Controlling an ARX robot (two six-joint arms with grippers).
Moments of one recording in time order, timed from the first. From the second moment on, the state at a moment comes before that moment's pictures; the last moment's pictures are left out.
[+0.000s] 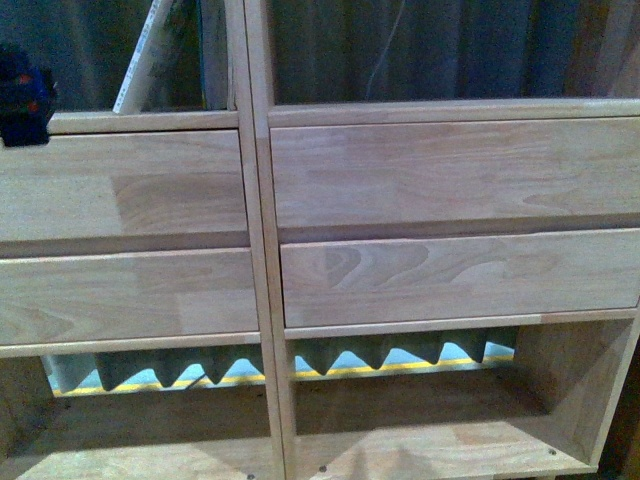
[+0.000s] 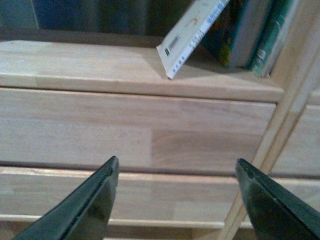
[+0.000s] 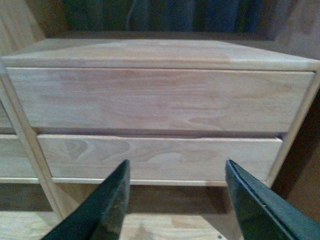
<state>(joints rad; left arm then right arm) -0.02 1.55 0.96 0.60 -0.01 -0.04 0.00 1.20 0.64 0.57 0.00 -0.01</state>
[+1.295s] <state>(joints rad) 0.00 0.82 0.10 0.72 0.00 -0.01 0.00 0.59 0.06 0.53 0.00 -0.01</state>
